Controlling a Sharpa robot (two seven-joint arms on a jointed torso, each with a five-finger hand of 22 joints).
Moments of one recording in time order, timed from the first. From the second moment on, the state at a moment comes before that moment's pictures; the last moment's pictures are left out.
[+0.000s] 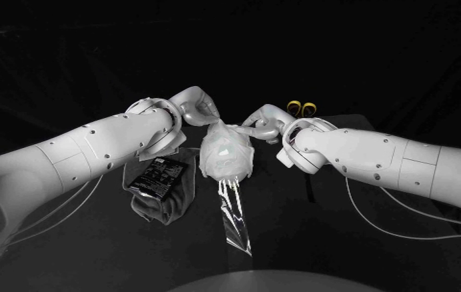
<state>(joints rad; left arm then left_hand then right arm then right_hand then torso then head) 1.26 -0.49 -0.07 1.06 -0.97 -0.22 0.06 1.54 -0.18 0.58 0.09 0.05 1.02 0.16 0.50 0.19 1.13 0.12 0.23 0.09 0.81 0.12 0.47 0.26 0.15 0.63 0.29 0.28 0.11 1.21 -0.63 -0.16 1.31 -0.84 -0.44 -0.02 1.19 -0.11 0.36 0.19 0.05 1.03 0.11 0.20 0.42 1.47 0.05 1.57 1.31 1.47 -0.01 1.57 1.31 0.08 1.35 0.09 1.25 1.31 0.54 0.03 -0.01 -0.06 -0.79</state>
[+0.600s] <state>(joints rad) 1.26 -0.49 -0.07 1.06 -0.97 -0.22 0.06 1.54 -0.18 0.58 0.09 0.05 1.02 0.16 0.50 0.19 1.13 0.12 0.23 0.09 0.81 0.12 0.47 0.26 0.15 0.63 0.29 0.29 0.11 1.21 -0.64 -0.16 1.33 -0.86 -0.47 -0.02 1.36 -0.09 0.44 0.05 0.05 1.10 0.07 0.24 0.44 1.47 0.01 1.57 1.31 1.46 -0.05 1.57 1.31 0.08 1.38 0.07 1.27 1.31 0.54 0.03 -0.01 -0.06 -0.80</state>
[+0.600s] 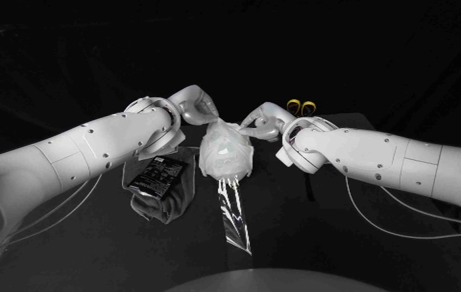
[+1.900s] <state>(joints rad) 1.25 -0.44 -0.08 1.00 -0.92 -0.23 0.07 1.52 -0.17 0.58 0.07 0.05 1.01 0.16 0.50 0.19 1.13 0.12 0.23 0.09 0.81 0.12 0.48 0.27 0.15 0.64 0.29 0.29 0.11 1.21 -0.63 -0.16 1.28 -0.86 -0.50 -0.07 1.33 -0.07 0.53 -0.01 0.05 1.10 0.08 0.30 0.45 1.46 0.01 1.57 1.31 1.47 -0.05 1.56 1.31 0.07 1.38 0.06 1.27 1.31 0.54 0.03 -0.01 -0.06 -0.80</state>
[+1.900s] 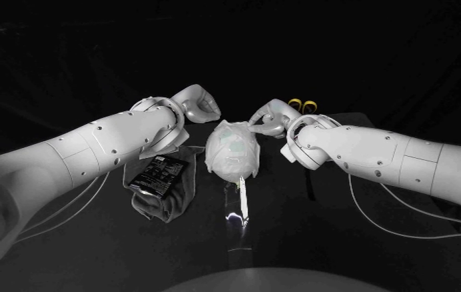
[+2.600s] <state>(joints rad) 1.24 -0.49 -0.09 0.98 -0.65 -0.11 0.04 1.32 -0.20 0.49 0.22 0.05 0.88 0.20 0.41 0.16 1.05 0.17 0.17 0.08 0.74 0.16 0.51 0.29 0.13 0.61 0.29 0.27 0.09 1.21 -0.65 -0.16 1.30 -0.86 -0.50 -0.08 1.33 -0.07 0.54 -0.01 0.05 1.10 0.08 0.30 0.46 1.46 0.01 1.57 1.31 1.47 -0.05 1.57 1.31 0.07 1.38 0.06 1.27 1.31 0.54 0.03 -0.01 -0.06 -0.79</state>
